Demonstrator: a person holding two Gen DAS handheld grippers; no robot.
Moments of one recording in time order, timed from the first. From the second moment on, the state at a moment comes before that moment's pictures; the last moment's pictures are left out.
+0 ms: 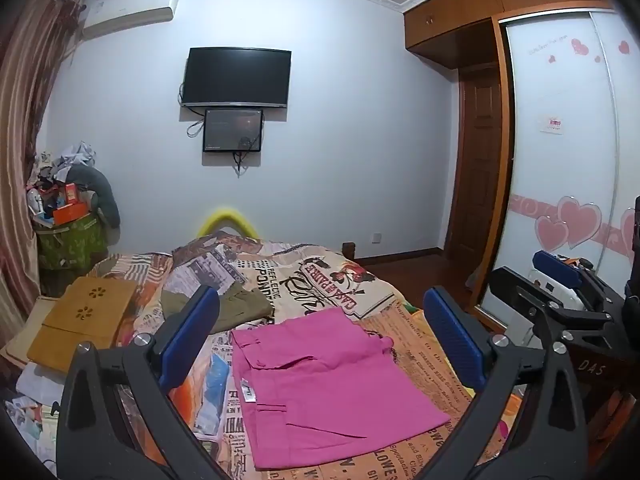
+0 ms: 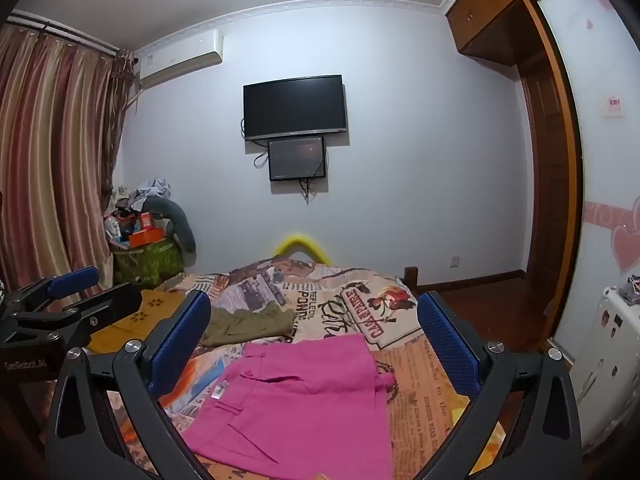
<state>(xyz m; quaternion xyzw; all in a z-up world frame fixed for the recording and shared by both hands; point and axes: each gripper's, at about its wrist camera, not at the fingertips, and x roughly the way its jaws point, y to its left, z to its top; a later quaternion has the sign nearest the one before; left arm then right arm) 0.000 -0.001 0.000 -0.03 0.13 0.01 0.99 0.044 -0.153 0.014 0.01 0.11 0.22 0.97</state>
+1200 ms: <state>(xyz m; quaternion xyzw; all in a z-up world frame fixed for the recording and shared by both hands) -0.004 -0.004 -0.003 -0.02 0.12 0.02 0.99 0.047 -0.149 0.006 0.02 0.12 0.22 0.97</state>
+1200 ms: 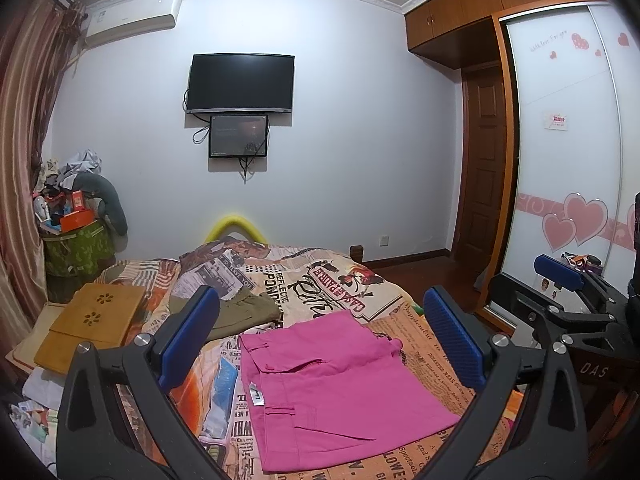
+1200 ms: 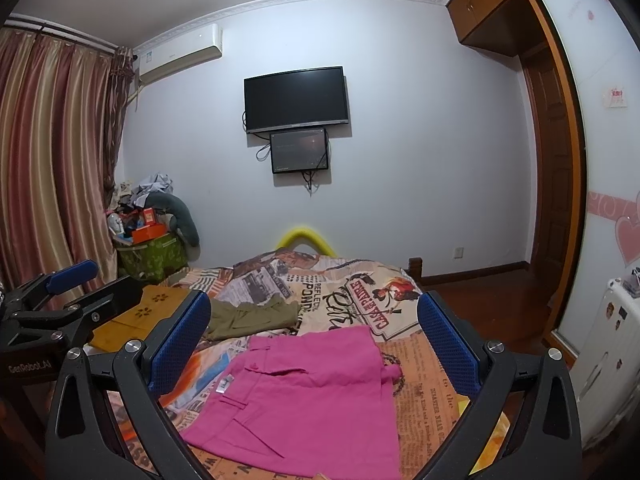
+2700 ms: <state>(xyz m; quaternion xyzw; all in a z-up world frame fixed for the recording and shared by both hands) -0.002 0.001 -0.001 -0.03 0.12 0.03 0.99 0.047 -0.146 0.010 0.01 0.12 0.23 0.97</state>
